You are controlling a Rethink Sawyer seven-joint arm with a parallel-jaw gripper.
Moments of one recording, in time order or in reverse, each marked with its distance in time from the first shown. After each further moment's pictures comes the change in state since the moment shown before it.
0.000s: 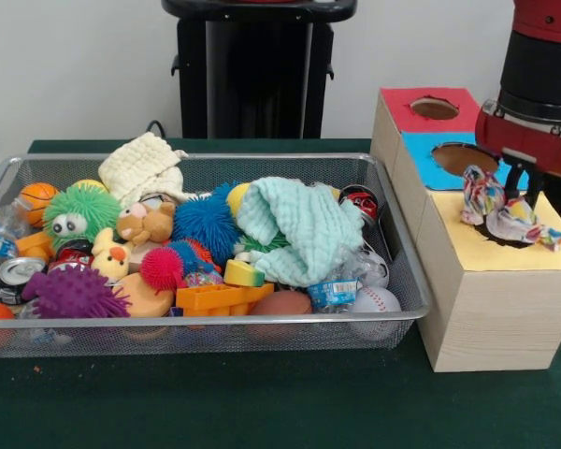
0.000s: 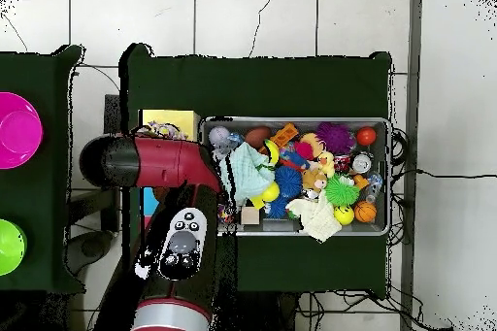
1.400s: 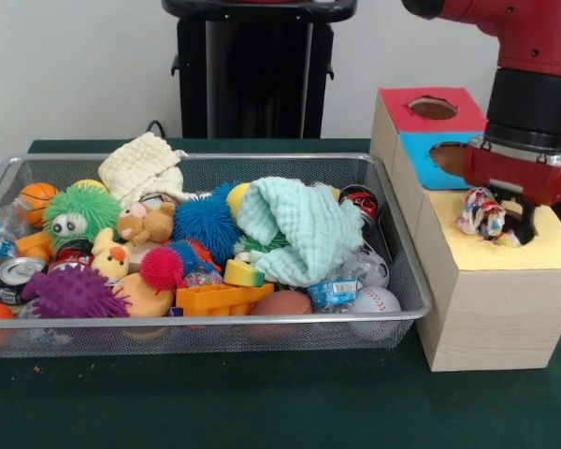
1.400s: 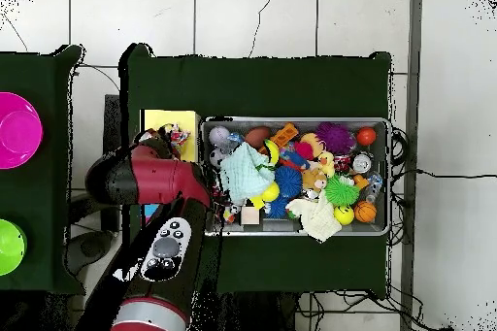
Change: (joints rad) arm 0.077 0.068 -0.071 0.061 0.020 -0.304 0.000
